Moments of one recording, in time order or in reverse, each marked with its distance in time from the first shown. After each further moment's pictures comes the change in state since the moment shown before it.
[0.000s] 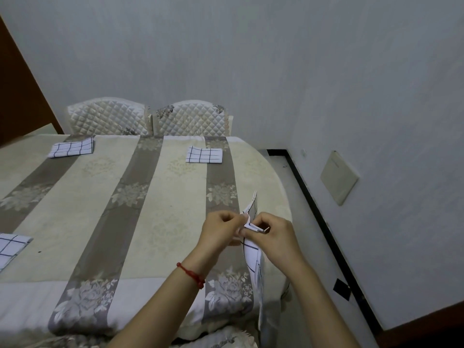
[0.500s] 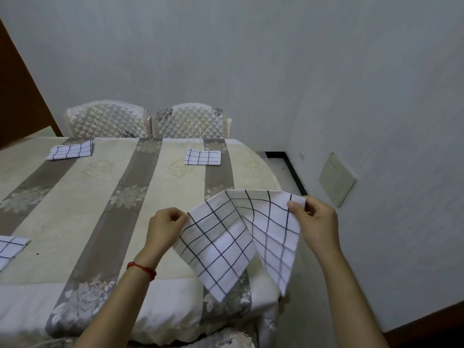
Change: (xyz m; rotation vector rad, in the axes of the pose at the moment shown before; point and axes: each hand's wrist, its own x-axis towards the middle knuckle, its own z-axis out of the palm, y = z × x) left_hand 0.032 -0.031 -0.091 0.508 0.348 0.116; right_hand 0.009 0.008 -0.061 0.050 0.354 0.018
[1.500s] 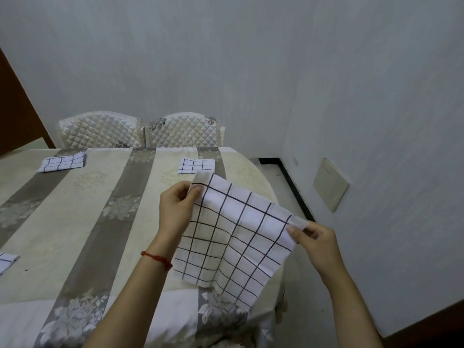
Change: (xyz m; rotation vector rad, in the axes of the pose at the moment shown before) left_hand -0.001 0.073 0.008 -0.539 0.067 0.270; right_hand -0.019 0.016 -0.021 0.253 -0.157 0.122
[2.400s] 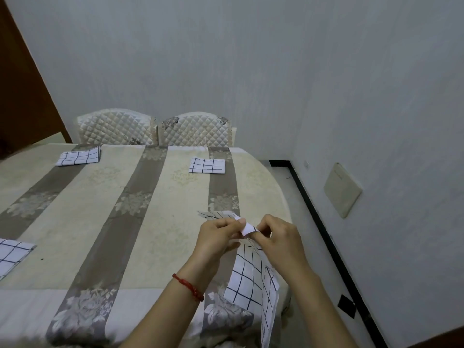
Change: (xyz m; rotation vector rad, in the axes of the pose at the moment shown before) left_hand -0.054 0.004 0.031 -0.216 -0.263 -0.499; right_hand 0.006 -0.014 0.074 -0.601 -0.086 -0.386
